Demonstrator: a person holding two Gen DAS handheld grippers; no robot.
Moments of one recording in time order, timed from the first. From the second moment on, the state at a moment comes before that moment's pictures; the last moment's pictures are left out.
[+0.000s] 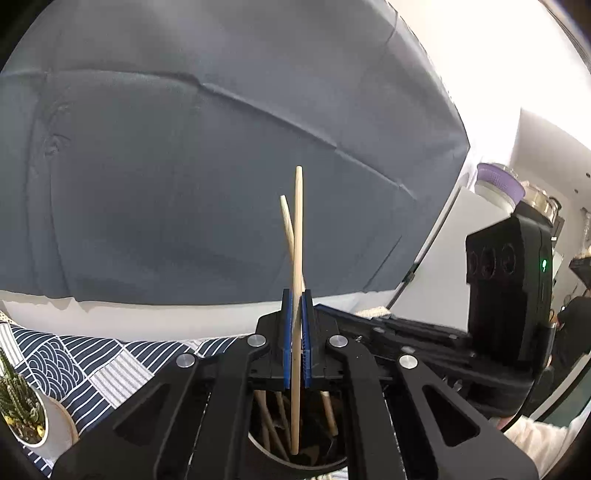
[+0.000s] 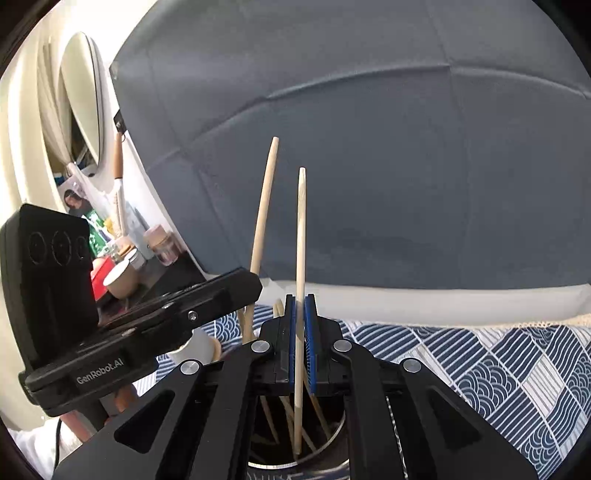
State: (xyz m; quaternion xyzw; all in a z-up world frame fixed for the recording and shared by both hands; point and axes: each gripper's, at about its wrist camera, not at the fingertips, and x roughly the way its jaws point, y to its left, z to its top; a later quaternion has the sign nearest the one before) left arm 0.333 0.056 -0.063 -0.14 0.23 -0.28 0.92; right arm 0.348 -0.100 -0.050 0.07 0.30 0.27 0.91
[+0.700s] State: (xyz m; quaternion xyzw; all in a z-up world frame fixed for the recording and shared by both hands) left arm 0.282 0.066 -0.065 -0.08 0.28 -0.22 0.93; right arm 0.305 -0.142 -0.045 0.05 0.32 0.21 0.92
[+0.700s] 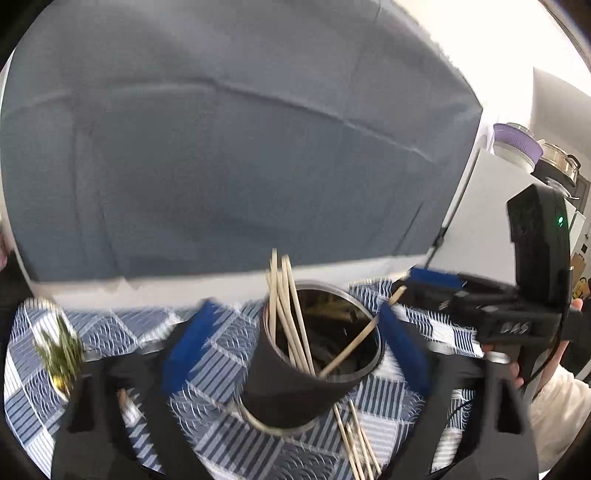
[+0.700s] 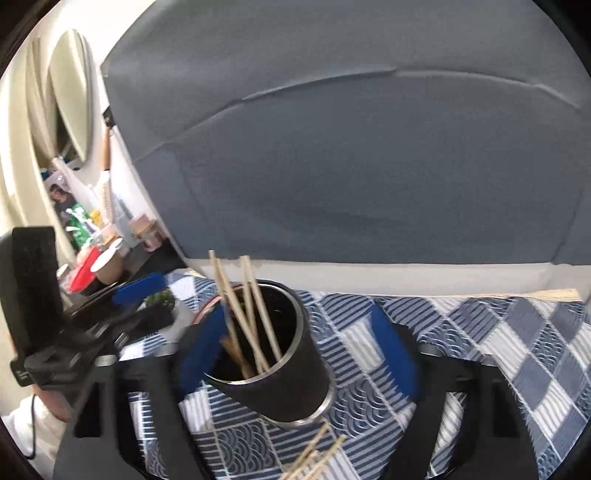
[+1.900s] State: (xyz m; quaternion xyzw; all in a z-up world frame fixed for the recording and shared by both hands) left arm 0.223 0.021 -0.202 0.03 0.52 -0.20 0.83; right arm 0.216 -0.170 -0.198 0.02 0.55 0.12 0.82
